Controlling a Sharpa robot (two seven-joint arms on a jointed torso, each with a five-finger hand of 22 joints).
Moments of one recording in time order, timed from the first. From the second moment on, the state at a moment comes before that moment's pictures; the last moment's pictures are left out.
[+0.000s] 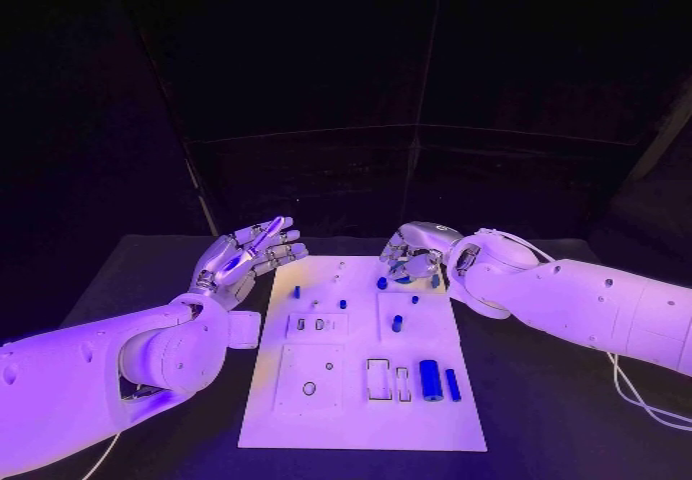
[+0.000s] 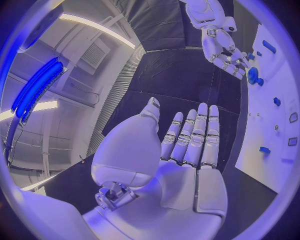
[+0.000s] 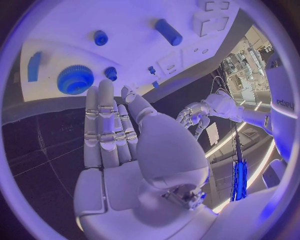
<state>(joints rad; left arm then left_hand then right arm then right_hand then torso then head) 1.25 -0.93 -0.17 1.69 0.24 -0.35 0.67 1.30 0.06 -0.04 0.19 0.04 0.76 0.20 0.12 0.07 0.82 0.22 0.14 0.06 0.89 0.18 0.19 0.08 0.16 0.73 0.28 0.23 0.11 1.26 -0.66 -0.05 1.27 -1.41 -0.27 0.01 1.37 0.02 0.11 -0.29 0.21 0.97 0.18 0.06 0.07 1.14 0.11 0.07 0.06 1.46 0.01 0.42 0.28 0.17 1.03 0.10 0.81 0.42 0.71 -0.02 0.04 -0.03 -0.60</state>
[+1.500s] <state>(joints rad) 1.26 -0.92 -0.17 1.69 0.24 -0.32 0.67 1.31 0.06 -0.05 0.18 0.04 0.75 0.19 0.11 0.06 0.81 0.22 0.12 0.06 0.89 0.18 0.17 0.08 0.16 0.74 0.28 0.22 0.10 1.26 -0.58 -0.05 1.23 -1.56 -0.12 -0.12 1.25 -0.01 0.31 -0.26 0.21 0.98 0.19 0.06 0.07 1.12 0.12 0.08 0.07 1.47 0.02 1.31 1.08 0.16 1.18 0.13 1.24 0.85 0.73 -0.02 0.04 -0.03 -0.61</state>
